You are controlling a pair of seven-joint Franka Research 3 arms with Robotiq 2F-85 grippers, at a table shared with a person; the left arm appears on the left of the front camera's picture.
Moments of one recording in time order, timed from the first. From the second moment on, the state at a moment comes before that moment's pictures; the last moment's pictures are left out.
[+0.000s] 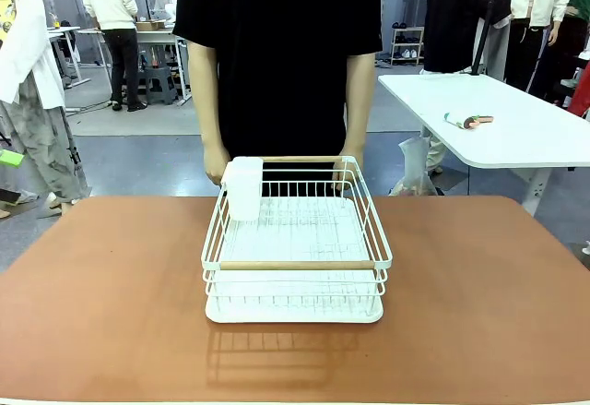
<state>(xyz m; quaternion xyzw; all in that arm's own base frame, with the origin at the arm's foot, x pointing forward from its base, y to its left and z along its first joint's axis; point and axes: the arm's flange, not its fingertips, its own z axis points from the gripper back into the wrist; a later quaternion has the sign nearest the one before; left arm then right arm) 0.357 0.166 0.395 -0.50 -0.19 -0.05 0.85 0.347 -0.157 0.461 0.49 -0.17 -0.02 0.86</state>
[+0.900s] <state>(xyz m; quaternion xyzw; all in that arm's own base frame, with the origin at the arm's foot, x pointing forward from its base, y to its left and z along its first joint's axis) 0.373 0.184 0.391 -0.52 -0.19 -0.01 0.83 0.356 -0.256 0.388 0.56 -0.14 -0.07 0.81</state>
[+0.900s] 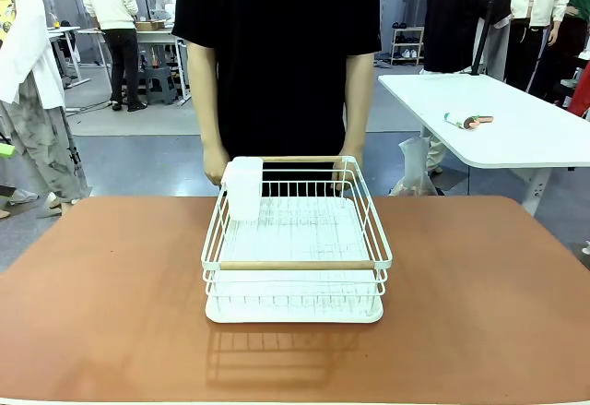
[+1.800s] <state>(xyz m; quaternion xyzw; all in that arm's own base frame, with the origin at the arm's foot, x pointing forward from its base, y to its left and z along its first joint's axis) 0.375 0.179 0.391 -0.52 -0.19 -0.02 0.83 0.360 -0.258 0.382 0.57 -0.14 -0.08 0.81</state>
